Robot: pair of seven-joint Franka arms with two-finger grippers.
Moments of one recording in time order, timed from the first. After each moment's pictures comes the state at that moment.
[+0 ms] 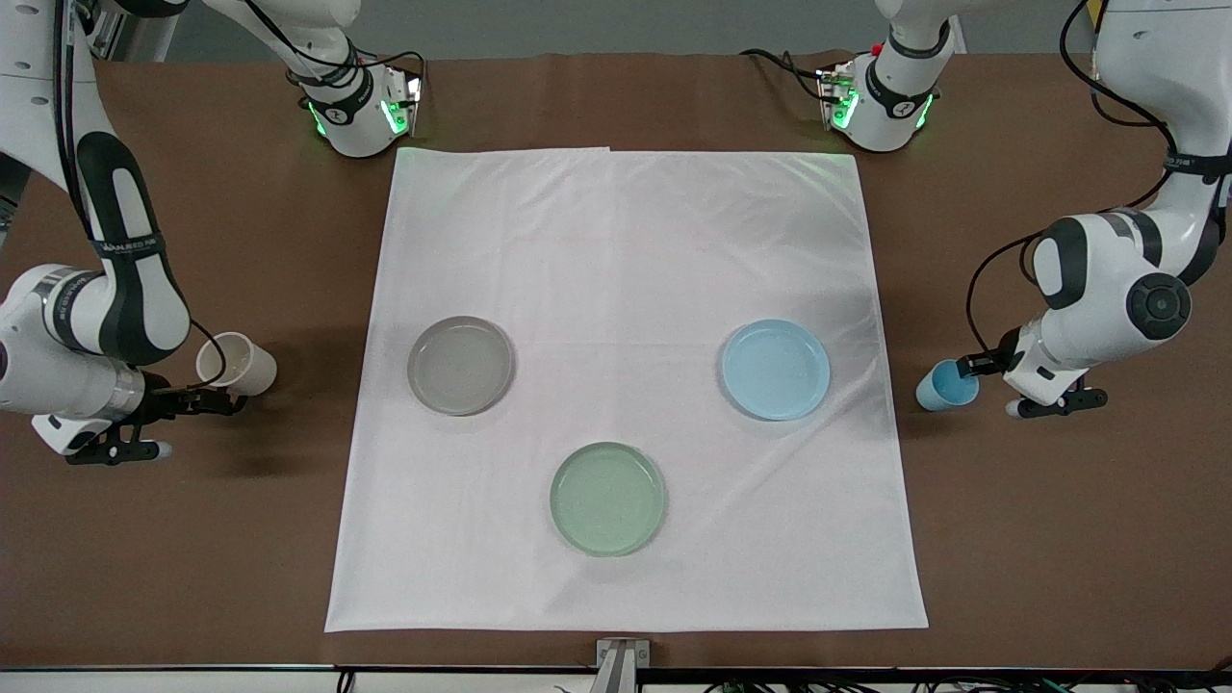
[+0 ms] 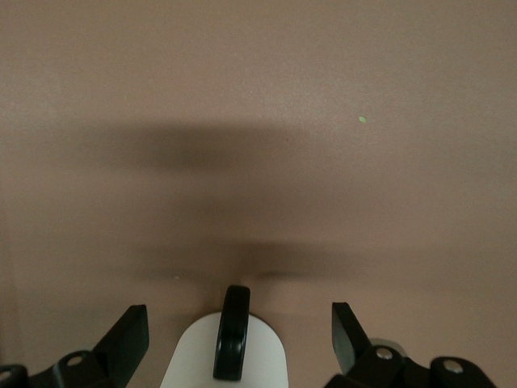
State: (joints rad) left arm 0.16 0.37 -0.08 -2.07 0.05 2.34 -0.10; right arm -0.18 0.53 -0.05 -1.79 0.00 2.26 -0.29
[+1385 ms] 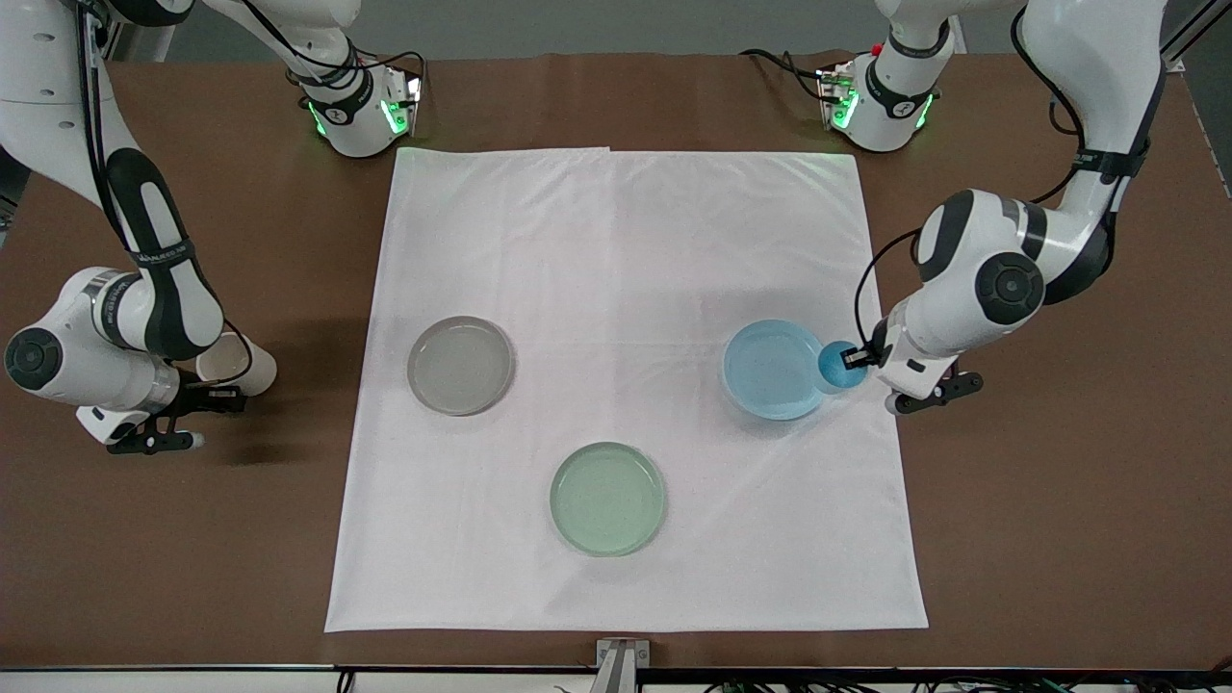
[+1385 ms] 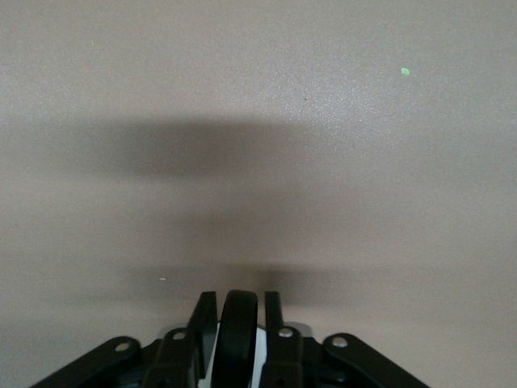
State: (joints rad) left arm 0.10 0.33 -0.41 -1.98 0.05 2.20 -0.64; right arm -0.18 0.56 -0.05 -1.87 0.00 2.34 -0.29
